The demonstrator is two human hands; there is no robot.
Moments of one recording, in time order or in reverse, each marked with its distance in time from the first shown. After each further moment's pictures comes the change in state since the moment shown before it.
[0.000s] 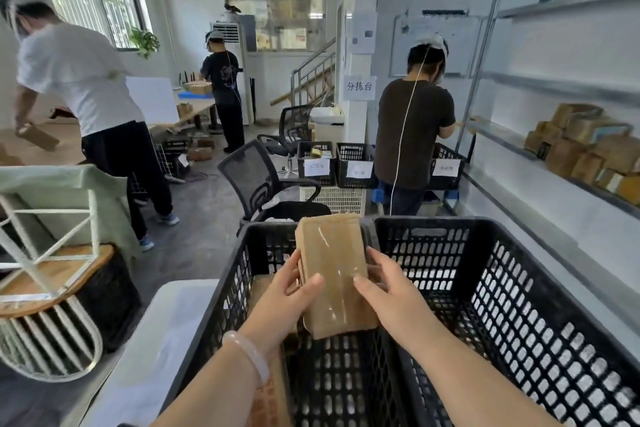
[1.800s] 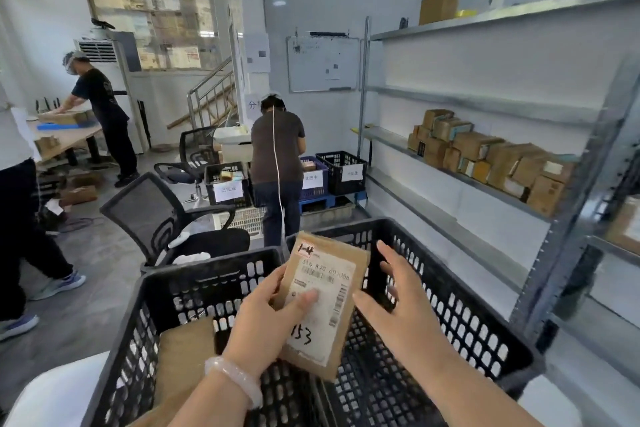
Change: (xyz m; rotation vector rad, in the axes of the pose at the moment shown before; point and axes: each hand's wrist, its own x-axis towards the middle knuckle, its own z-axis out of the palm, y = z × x) left_hand 0.016 0.036 0.088 0.212 -0.173 0.176; right_hand -0.065 -0.005 -0.089 -0.222 0.445 -0.128
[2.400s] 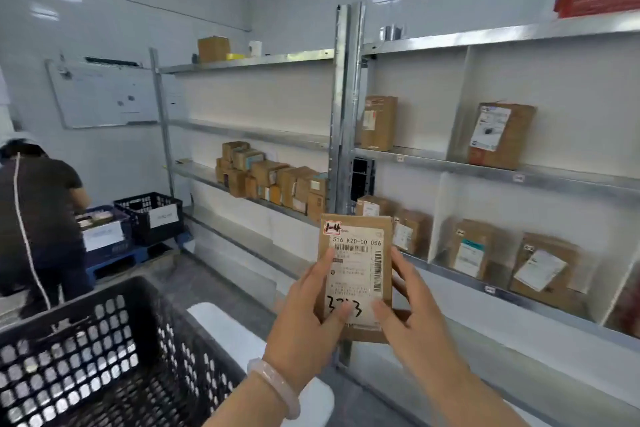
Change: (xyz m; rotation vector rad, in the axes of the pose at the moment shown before) left_hand -0.050 0.124 0.422 -0.025 -0.566 0.526; right_hand -0.126 0.086 -0.366 -0.241 0.573 0.108
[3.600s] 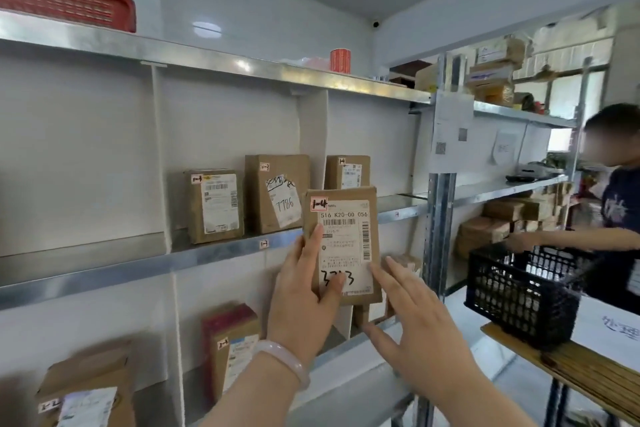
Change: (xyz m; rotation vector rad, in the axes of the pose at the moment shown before) left_hand 0.161 0.258 0.668 -0.559 -0.626 0.696; right_hand -0.072 0.149 -0.571 -1.408 0.705 0.455
